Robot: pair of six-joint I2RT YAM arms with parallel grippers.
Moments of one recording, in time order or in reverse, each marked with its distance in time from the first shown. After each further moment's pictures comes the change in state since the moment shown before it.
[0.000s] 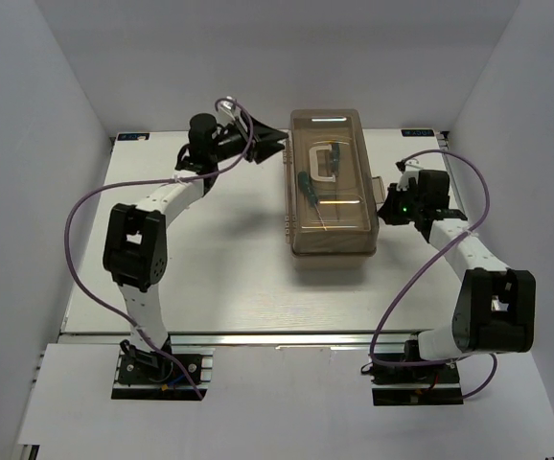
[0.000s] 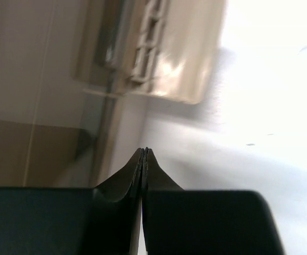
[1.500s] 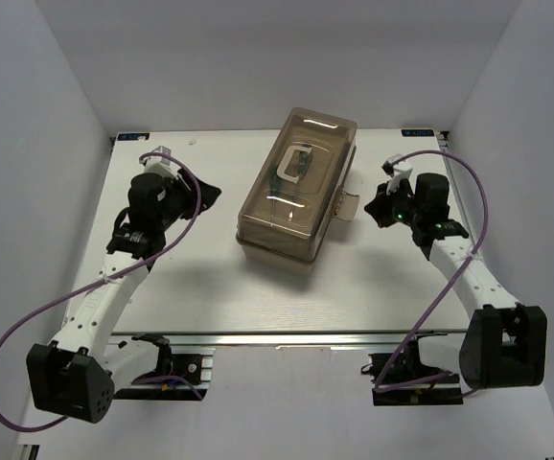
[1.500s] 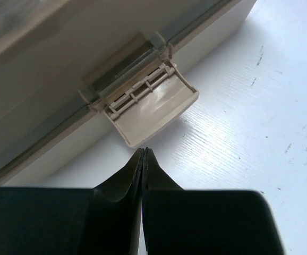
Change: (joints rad) left arm 0.087 -0.884 -0.571 -0.593 -0.571 0.681; right arm 0.080 -0.207 -0.076 0.093 -0.128 -0.148
